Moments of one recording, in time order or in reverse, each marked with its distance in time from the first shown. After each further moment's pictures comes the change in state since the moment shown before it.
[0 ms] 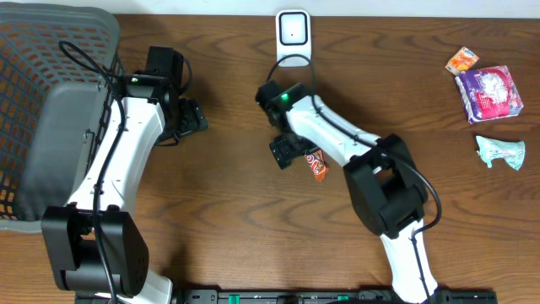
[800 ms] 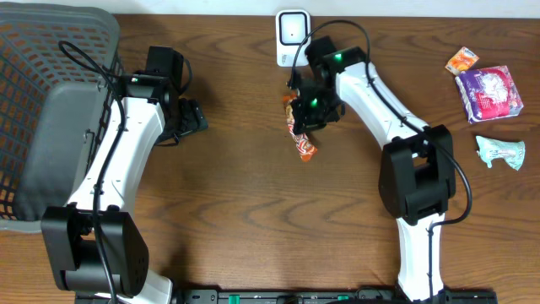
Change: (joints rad) left arm 0.000 0.000 0.000 0.000 0.000 0.000; right arm -0.235 -0.010 0.161 -0.034 -0.637 -0.185
